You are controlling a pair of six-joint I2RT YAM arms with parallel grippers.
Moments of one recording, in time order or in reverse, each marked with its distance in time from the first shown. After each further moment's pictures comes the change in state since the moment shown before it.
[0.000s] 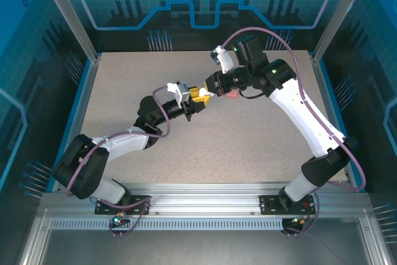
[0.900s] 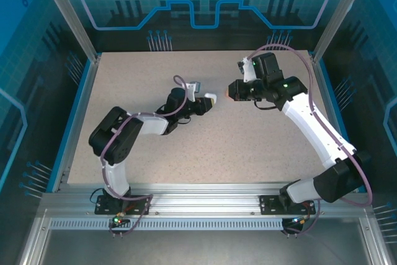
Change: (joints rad) left arm 0.002 0.438 0.253 -0.440 -0.232 -0.545; right arm -0.163 -0.181 -0.414 0.178 0.154 0.179
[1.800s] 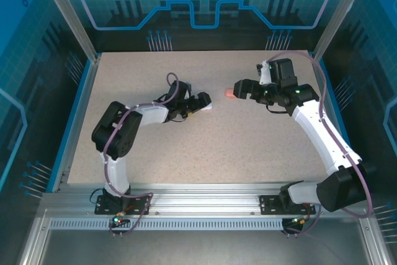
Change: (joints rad) left arm 0.077 0.010 0.147 -0.497 -0.082 -0.208; right arm -0.146 -0.087 -0.128 0.053 -0.003 0.054
